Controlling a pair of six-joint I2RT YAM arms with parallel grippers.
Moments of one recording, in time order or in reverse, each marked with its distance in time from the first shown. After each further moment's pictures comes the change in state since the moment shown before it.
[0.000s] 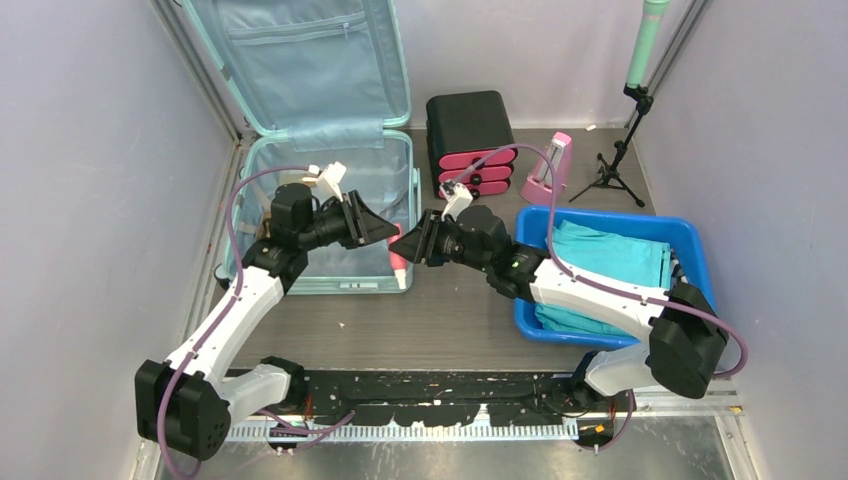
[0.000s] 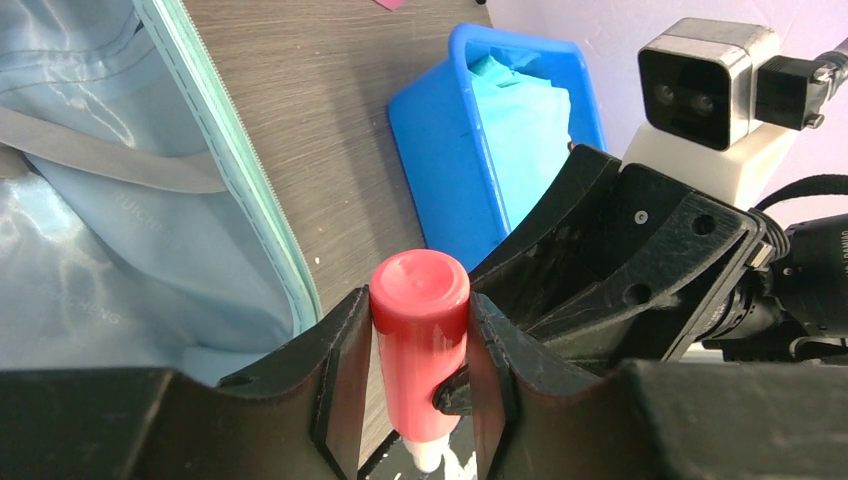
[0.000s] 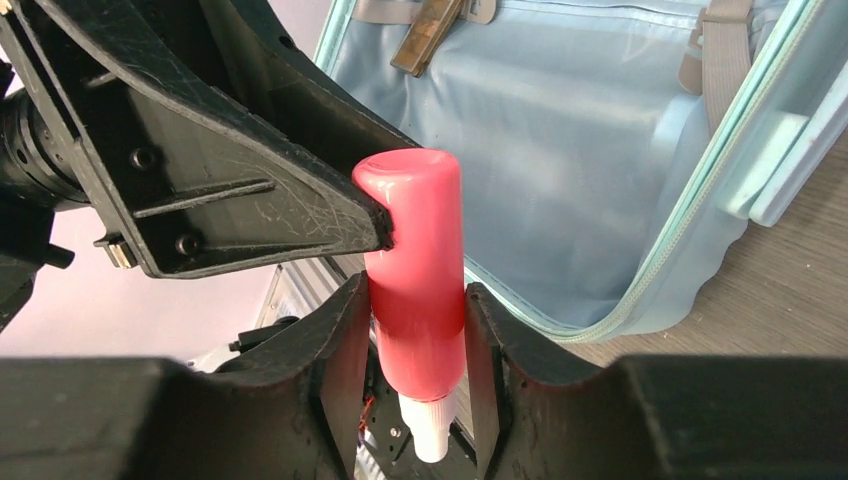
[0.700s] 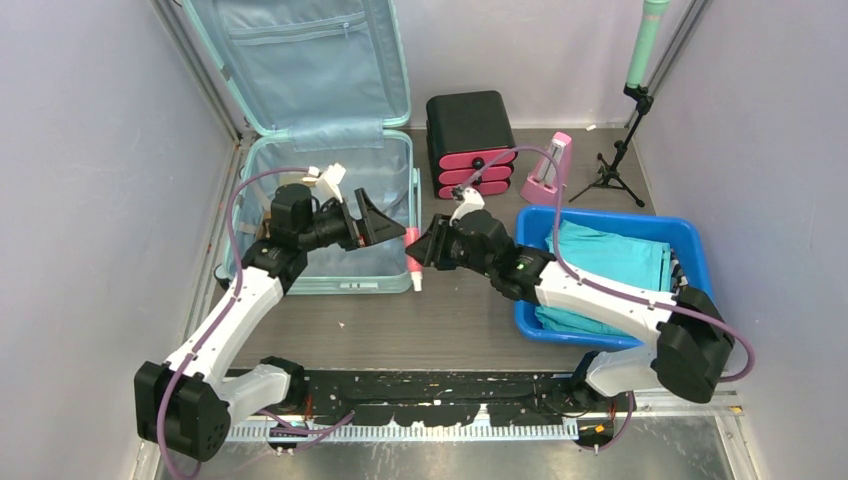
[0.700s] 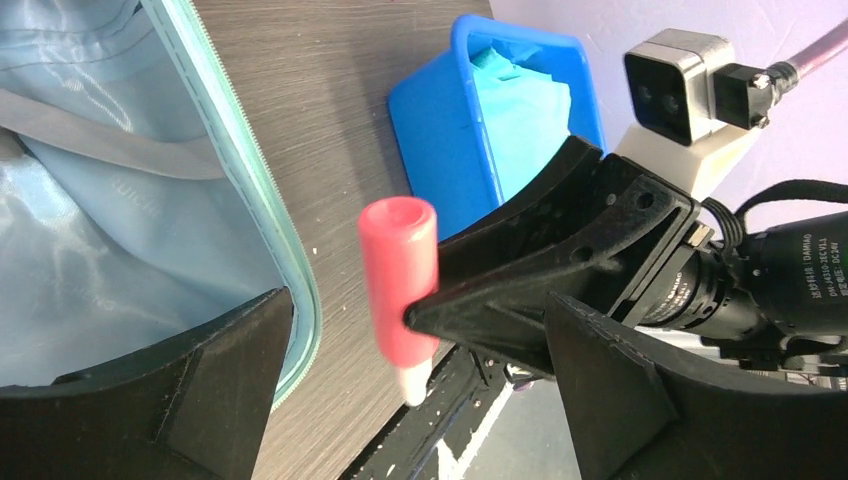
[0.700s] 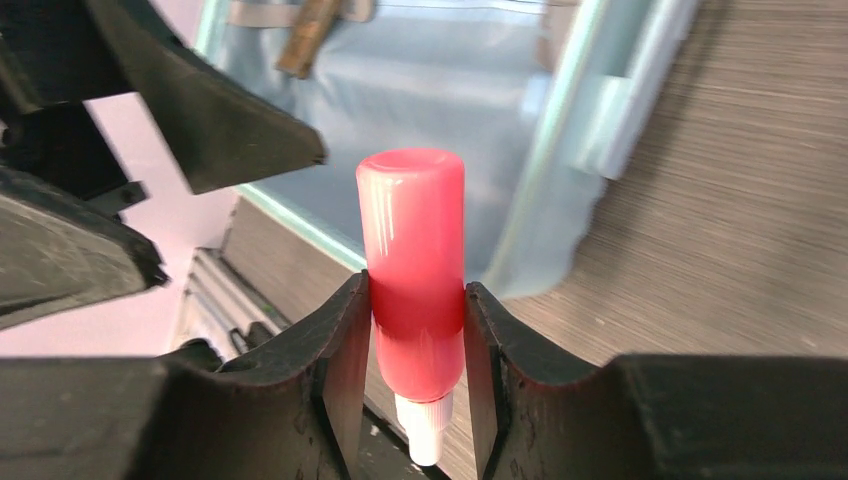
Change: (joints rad) left arm 0.001 -0.004 0.000 -0.016 0.010 -0.013; right arm 0.000 -0.018 -0.017 -0.097 0.110 -0.043
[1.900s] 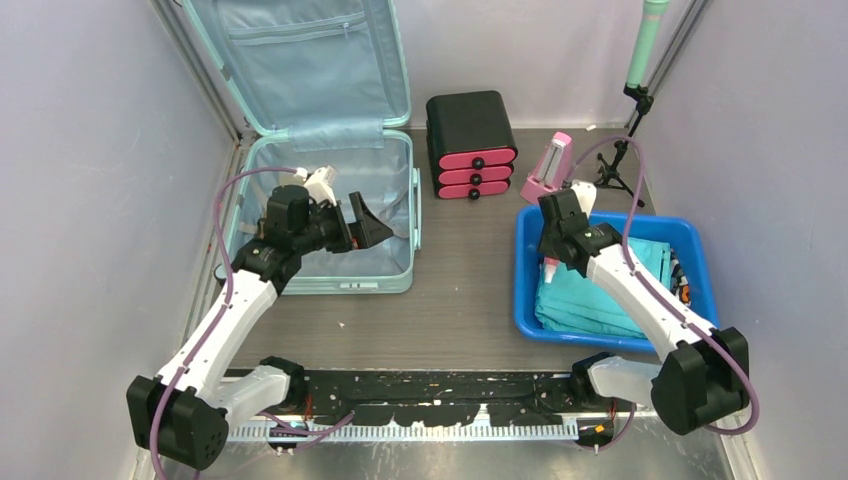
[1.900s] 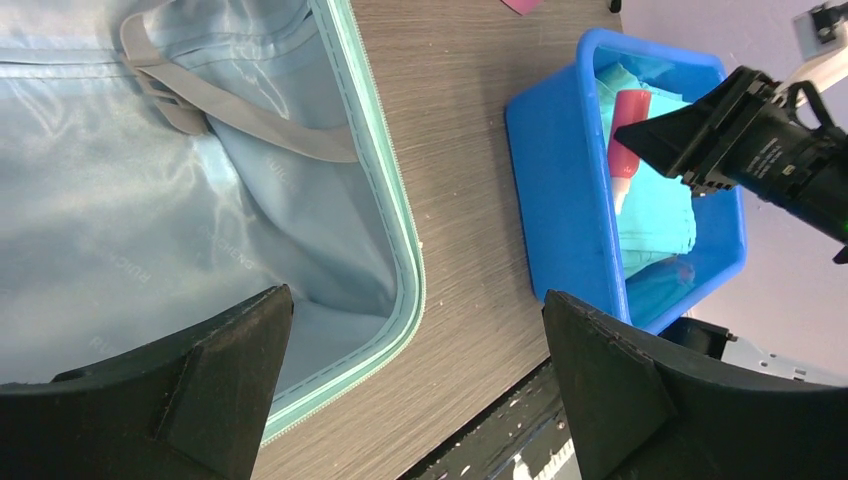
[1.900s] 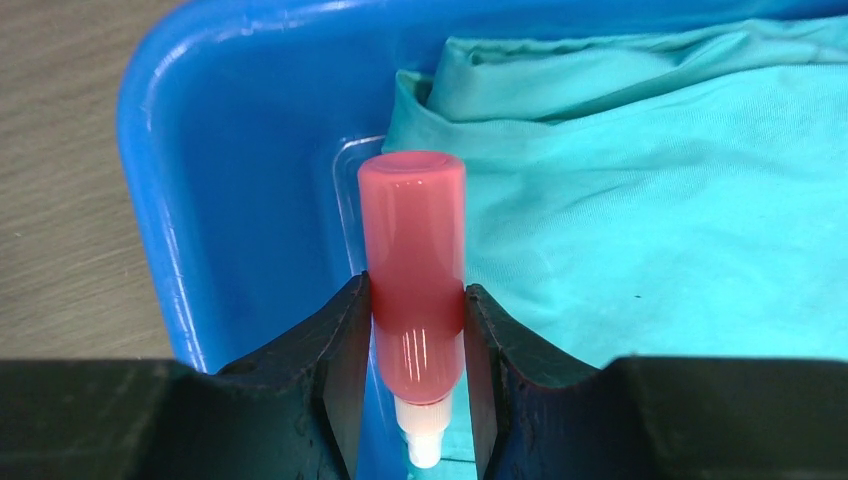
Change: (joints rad) left arm 0.000 -0.044 0.052 -0.222 -0.217 0.155; right arm -0.556 -0.162 0.007 -0.721 0.419 -0.293
